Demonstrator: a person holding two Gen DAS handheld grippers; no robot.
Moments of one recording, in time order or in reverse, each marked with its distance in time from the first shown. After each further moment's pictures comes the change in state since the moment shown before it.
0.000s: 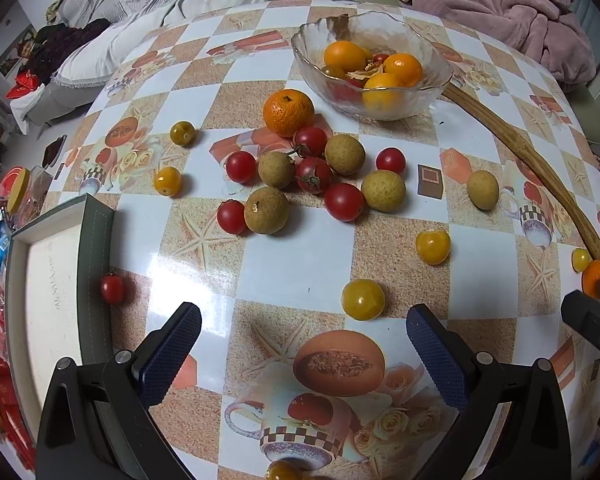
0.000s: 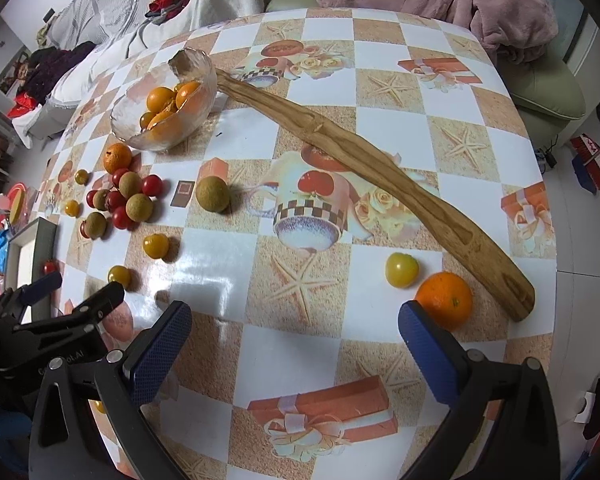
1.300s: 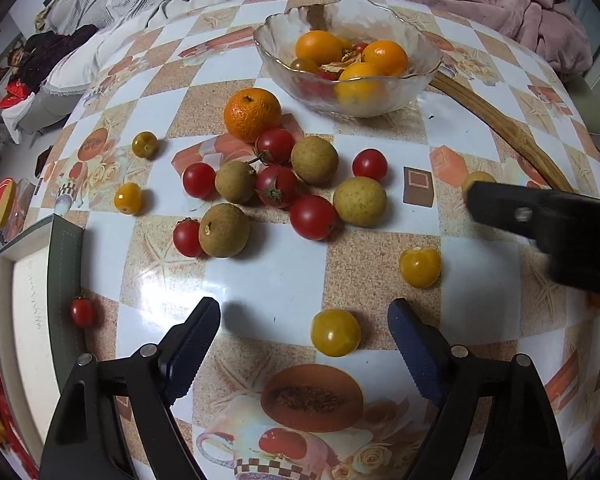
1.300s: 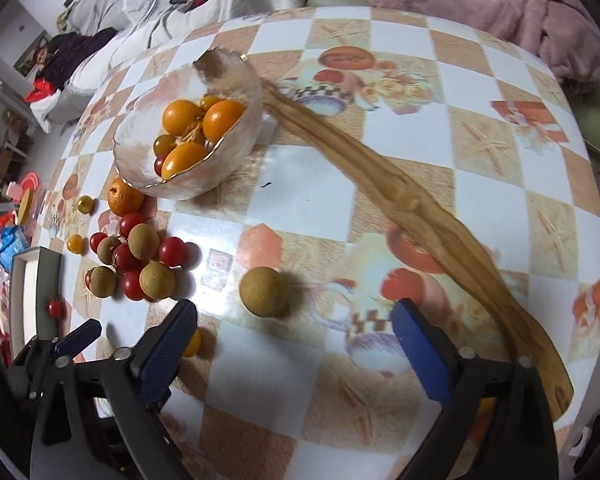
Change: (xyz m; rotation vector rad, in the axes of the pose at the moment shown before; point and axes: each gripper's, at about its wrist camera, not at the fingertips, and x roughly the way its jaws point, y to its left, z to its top) left arm 0.022 -0.019 0.011 0.028 0.001 -0.014; right arm 0.052 0.041 0.067 -0.083 0.036 0.079
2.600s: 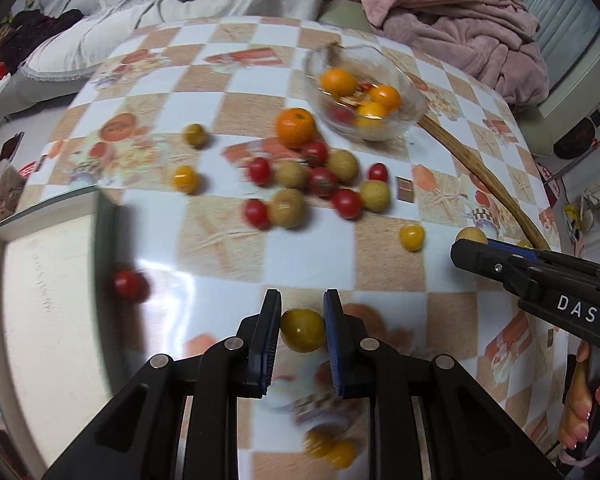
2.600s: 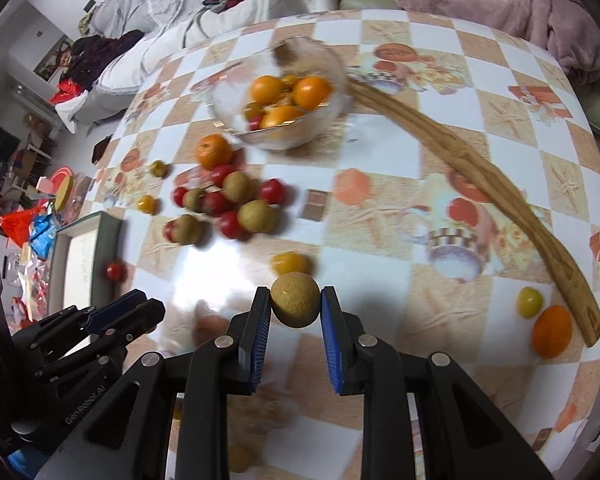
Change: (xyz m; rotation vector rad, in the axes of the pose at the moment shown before) left arm -0.061 0.082 -0.034 -0.029 -0.055 -0.212; right arm -0.038 0.055 -0.049 0.004 -0.006 0.106
